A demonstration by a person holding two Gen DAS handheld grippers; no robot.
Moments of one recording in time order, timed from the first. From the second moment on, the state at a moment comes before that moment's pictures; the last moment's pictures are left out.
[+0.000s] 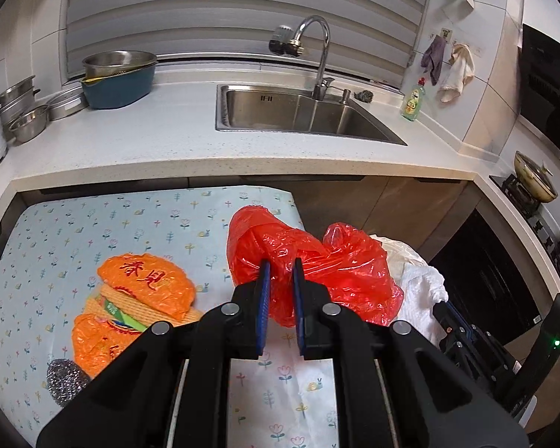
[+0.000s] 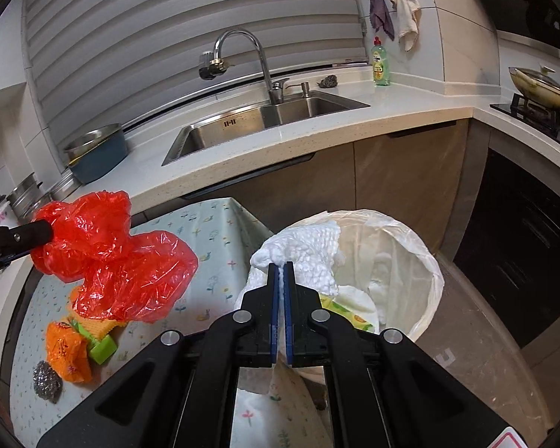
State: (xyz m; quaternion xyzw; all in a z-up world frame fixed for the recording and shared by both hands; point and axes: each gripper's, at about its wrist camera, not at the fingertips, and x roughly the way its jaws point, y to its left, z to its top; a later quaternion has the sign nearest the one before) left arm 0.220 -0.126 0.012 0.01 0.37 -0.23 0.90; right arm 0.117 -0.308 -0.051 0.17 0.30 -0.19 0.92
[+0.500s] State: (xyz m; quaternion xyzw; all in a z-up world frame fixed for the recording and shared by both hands) left arm 0.237 -0.242 -0.031 0.05 0.40 -0.29 0.86; right arm 0.113 -0.381 -0.066 0.18 0.30 -0.23 0.91
